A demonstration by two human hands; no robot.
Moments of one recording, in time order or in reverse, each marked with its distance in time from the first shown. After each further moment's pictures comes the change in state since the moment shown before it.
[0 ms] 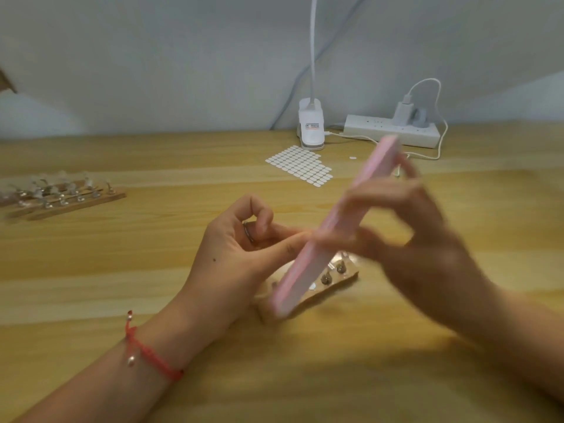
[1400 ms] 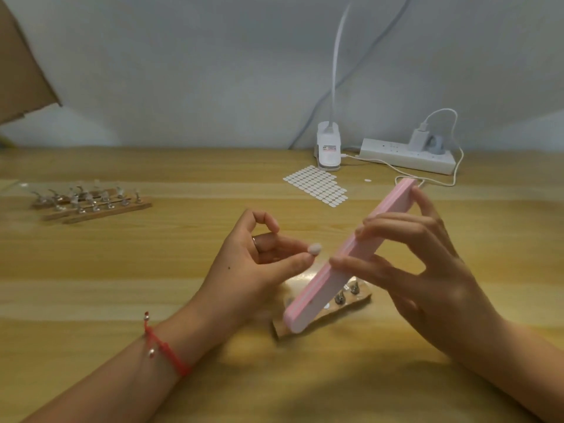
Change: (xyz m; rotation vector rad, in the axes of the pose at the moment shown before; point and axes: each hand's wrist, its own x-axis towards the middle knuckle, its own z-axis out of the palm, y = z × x) left_hand 0.004 -0.009 -0.021 0.023 0.017 -0.096; right_hand -0.012 0.006 0.008 -0.073 -0.021 -0.032
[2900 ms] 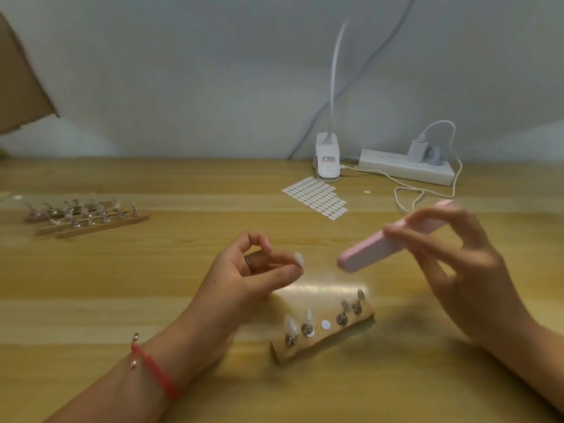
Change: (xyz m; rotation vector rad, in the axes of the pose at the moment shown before) left_hand 0.004 -0.003 -0.009 -0.114 0.055 -0.110; right_hand -0.011 0.036 -0.006 -0.032 0.061 0.368
